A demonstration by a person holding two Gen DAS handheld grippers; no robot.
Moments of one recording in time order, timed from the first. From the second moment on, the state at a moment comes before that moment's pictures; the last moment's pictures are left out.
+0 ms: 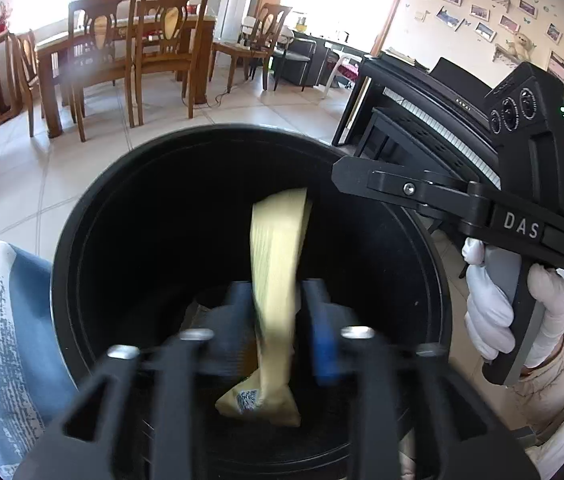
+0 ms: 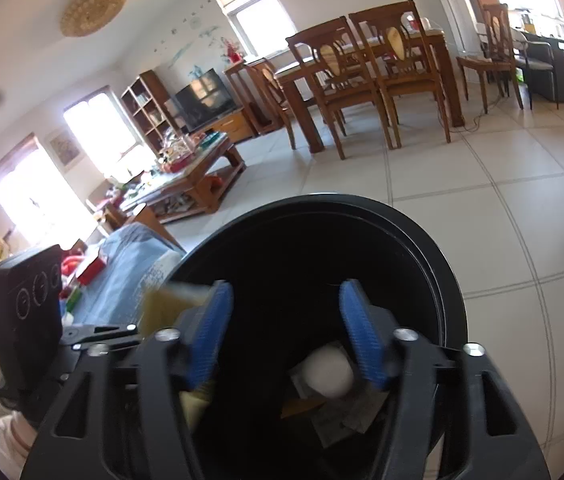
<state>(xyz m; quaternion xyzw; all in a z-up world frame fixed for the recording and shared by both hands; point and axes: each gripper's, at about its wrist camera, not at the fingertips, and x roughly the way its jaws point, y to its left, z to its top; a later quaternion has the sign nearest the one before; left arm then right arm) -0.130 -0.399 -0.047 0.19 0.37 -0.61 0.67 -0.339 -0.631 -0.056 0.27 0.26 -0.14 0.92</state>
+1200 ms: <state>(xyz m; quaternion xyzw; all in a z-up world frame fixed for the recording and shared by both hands) -0.017 -0.155 0.009 0.05 0.33 -0.41 0.85 -0.138 -0.393 -0.005 0.14 0.33 0.07 0.93</state>
